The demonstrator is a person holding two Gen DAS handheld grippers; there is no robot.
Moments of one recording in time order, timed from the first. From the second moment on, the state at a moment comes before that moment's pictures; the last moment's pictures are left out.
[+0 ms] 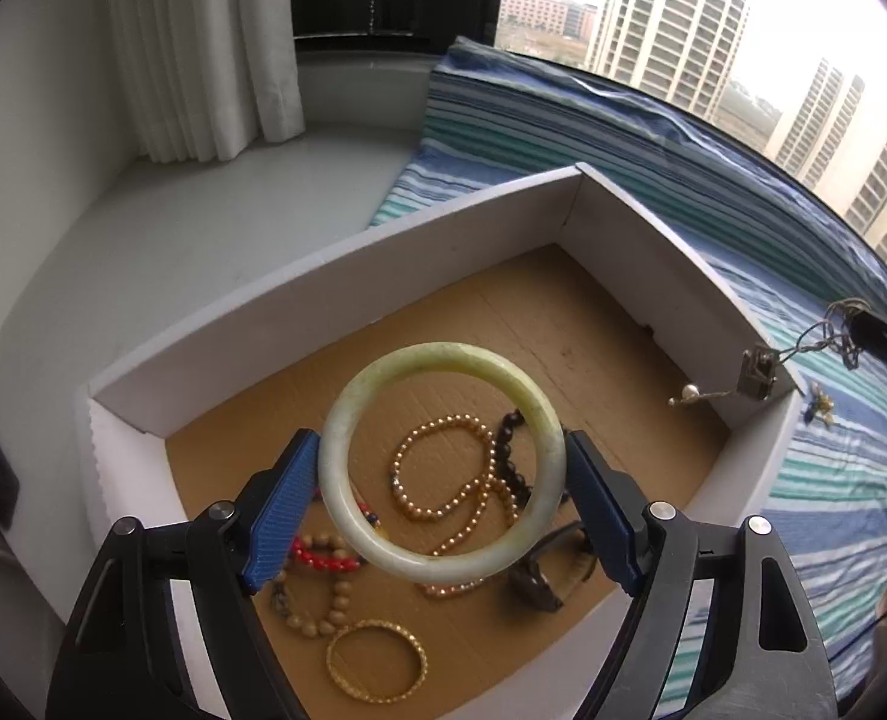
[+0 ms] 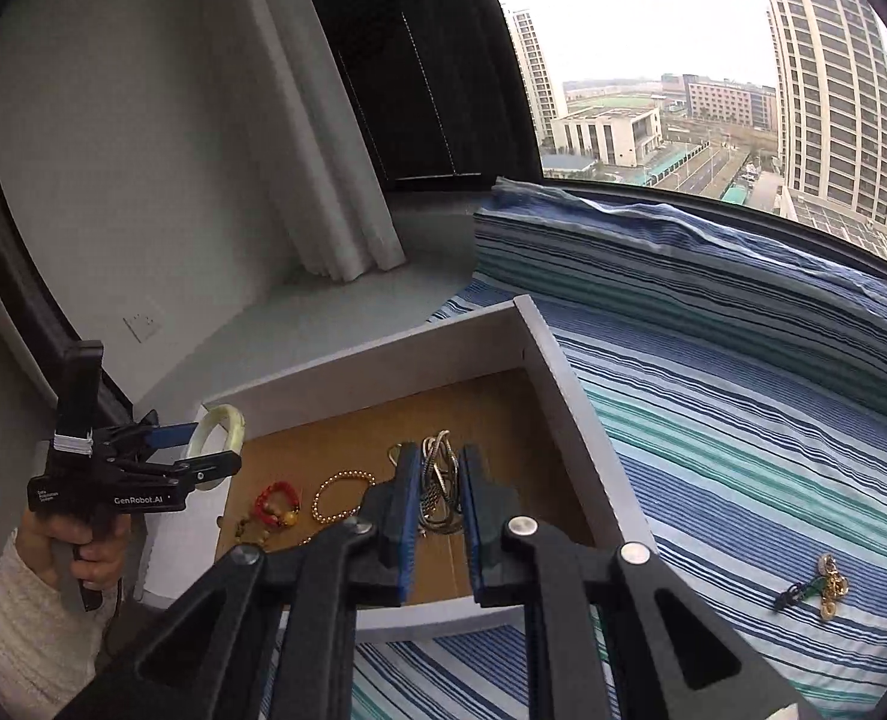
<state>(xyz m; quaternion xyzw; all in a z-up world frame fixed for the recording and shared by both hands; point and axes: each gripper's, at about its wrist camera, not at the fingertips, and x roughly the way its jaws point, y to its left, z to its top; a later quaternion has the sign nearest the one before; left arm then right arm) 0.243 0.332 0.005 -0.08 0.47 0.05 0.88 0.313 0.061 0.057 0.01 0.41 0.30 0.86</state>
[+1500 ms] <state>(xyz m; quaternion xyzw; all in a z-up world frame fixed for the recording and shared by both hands) 0.149 -0.035 -0.126 0.05 0.45 -0.13 0.88 0.089 -0.232 -0.122 0.00 0.45 -0.04 0.89</state>
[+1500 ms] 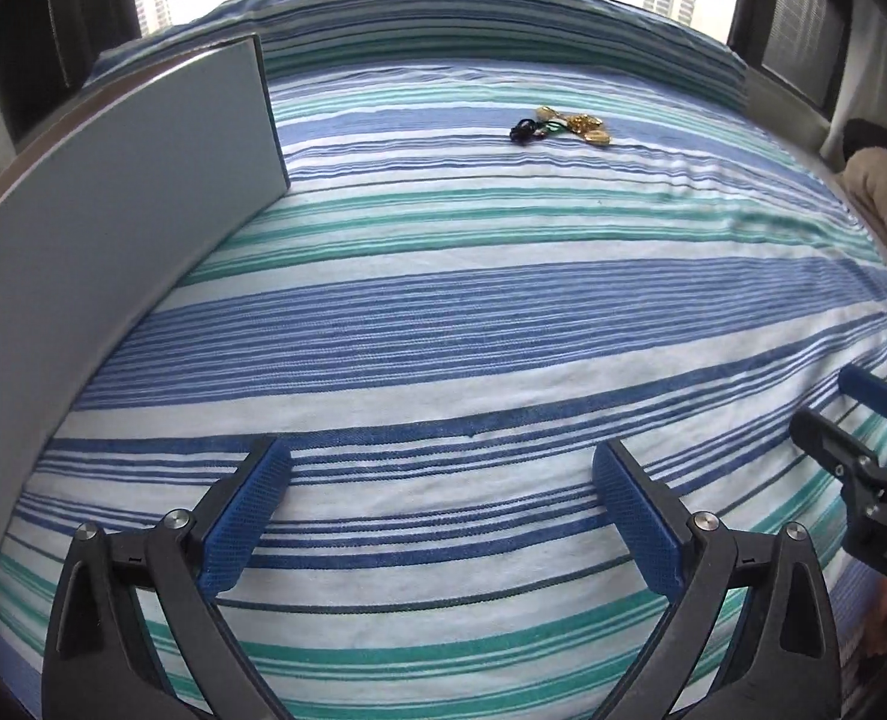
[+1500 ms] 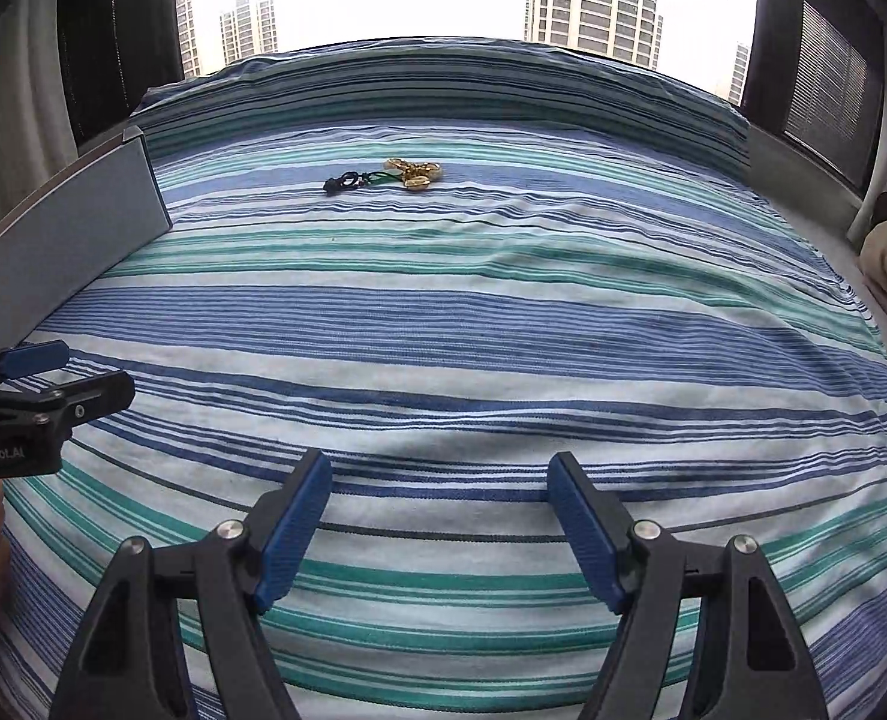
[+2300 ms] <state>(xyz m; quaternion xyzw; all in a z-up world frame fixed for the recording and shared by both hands) 0.158 -0.039 -0.121 0.07 0.49 -0.14 0.86 0.095 -0.232 -0.127 0.01 0.46 -0.04 0.89</state>
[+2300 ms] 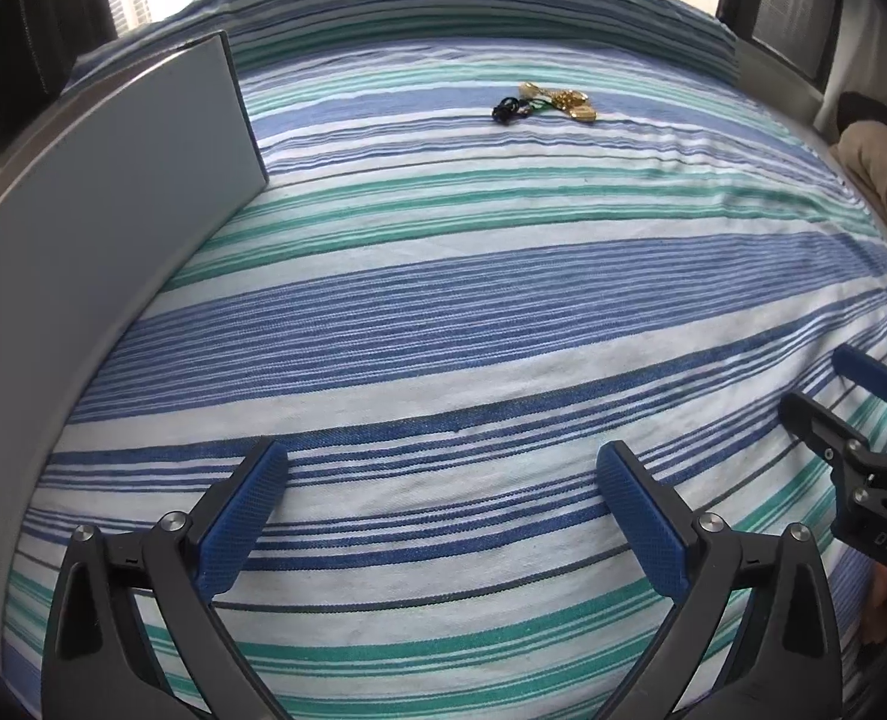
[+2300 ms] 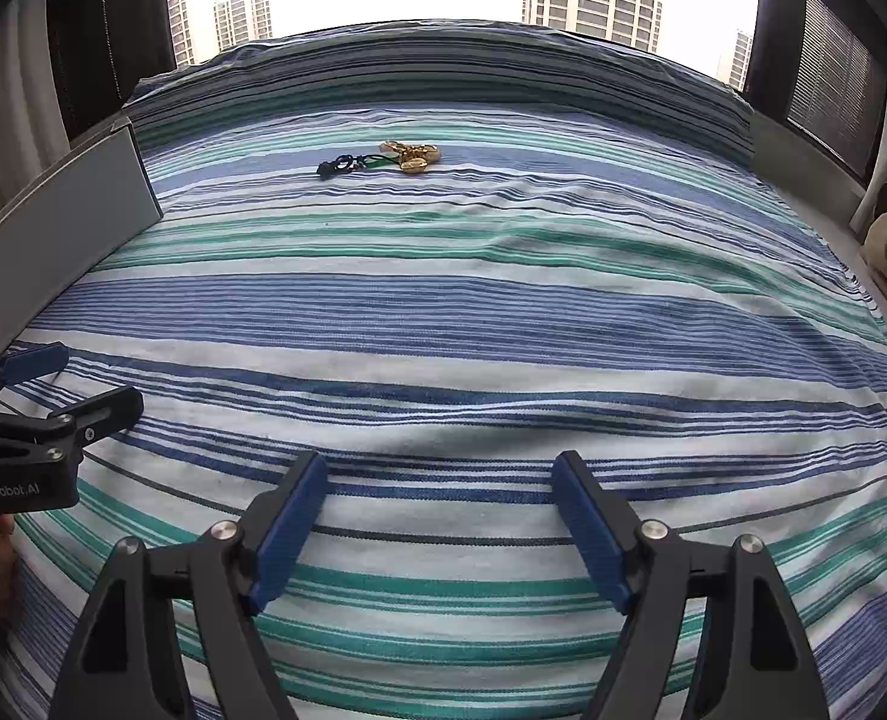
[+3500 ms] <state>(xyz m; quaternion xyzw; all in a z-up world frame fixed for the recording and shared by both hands) 0.249 -0.067 -0.096 0.09 0.48 -0.25 0.84 0.094 -0.230 -0.127 0.01 0.46 -0.04 0.89</state>
